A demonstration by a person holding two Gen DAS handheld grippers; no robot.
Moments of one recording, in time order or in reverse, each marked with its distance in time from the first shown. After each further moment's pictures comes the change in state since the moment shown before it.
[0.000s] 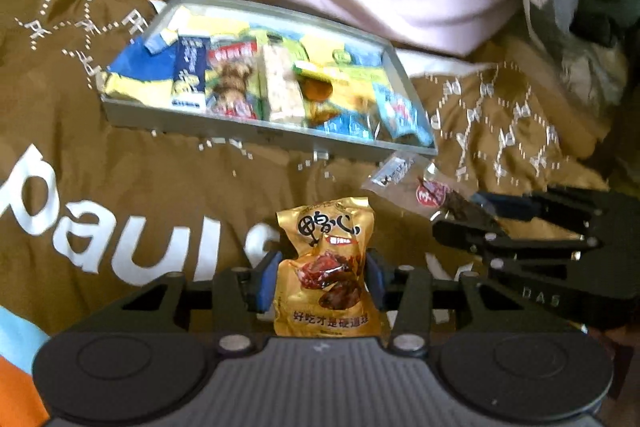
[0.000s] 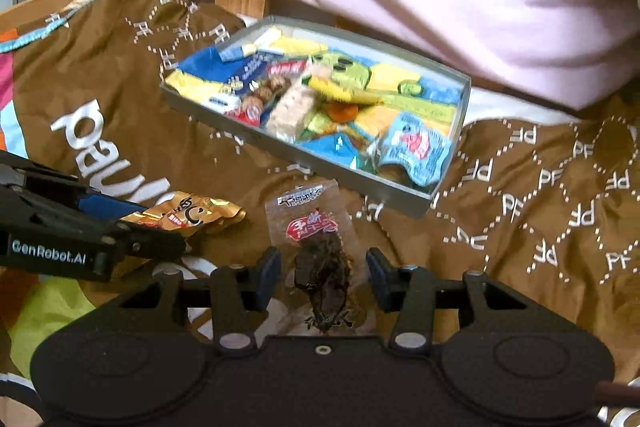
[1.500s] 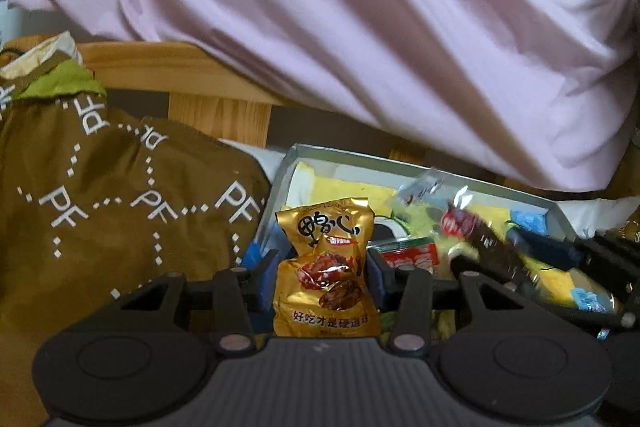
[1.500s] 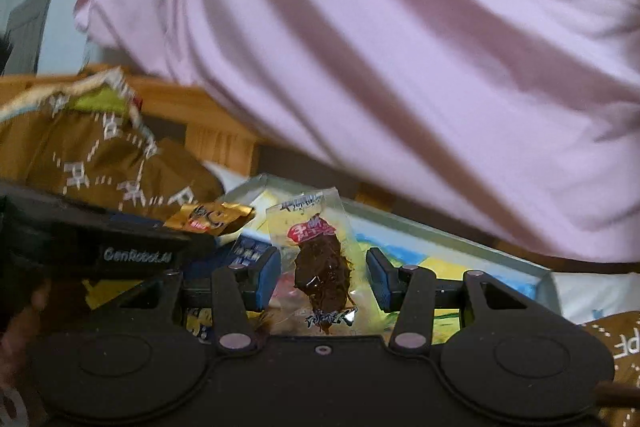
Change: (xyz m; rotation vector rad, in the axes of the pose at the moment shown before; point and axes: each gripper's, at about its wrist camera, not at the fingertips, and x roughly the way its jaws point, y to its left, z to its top) left arm 0.092 0.119 0.143 -0.012 -0.311 0.250; right arm 0.162 0.039 0.131 -0.022 -0.349 -0.043
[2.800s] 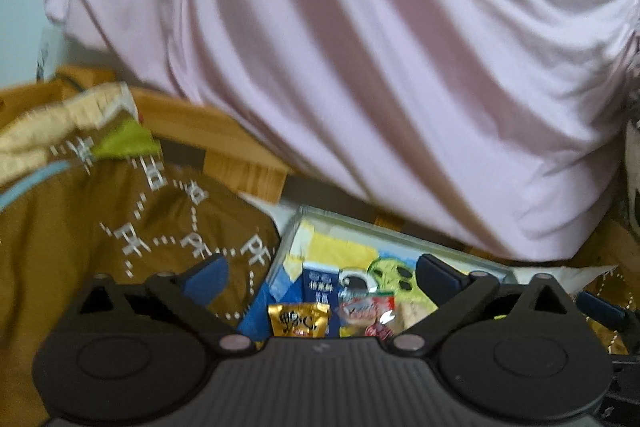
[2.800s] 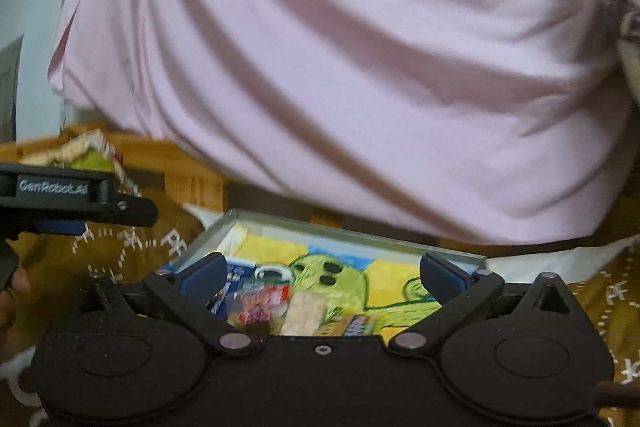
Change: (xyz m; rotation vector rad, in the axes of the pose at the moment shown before) left arm -0.099 -0.006 0.031 -0.109 -0.130 0.020; right arm -0.097 -0.050 0.016 0.199 -0.089 -0.071
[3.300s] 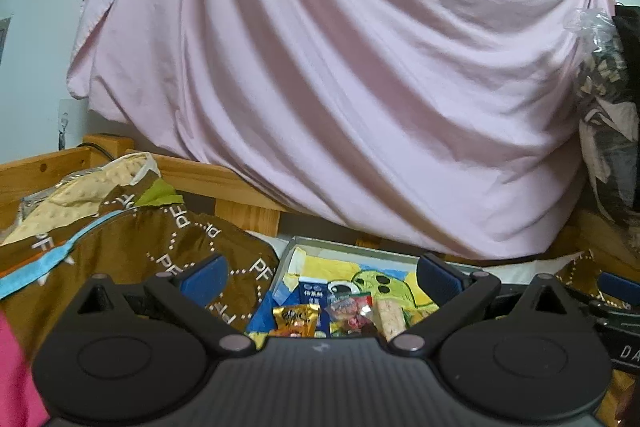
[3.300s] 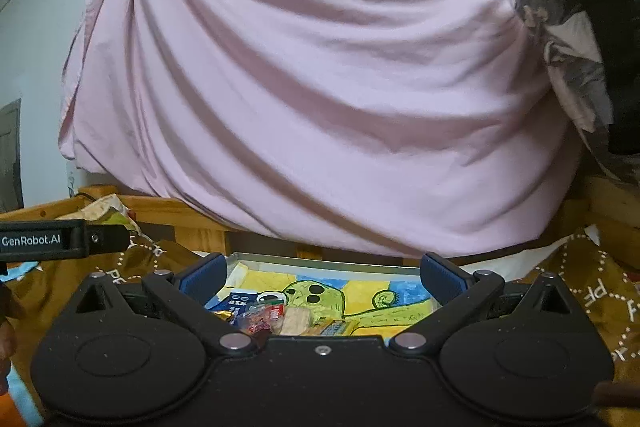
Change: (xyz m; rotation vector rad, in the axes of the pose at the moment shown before) left arm -0.103 -0.033 -0.021 0.109 -0.124 0.016; right arm -0.107 -0.027 0.005 0.083 -0.092 -0.015
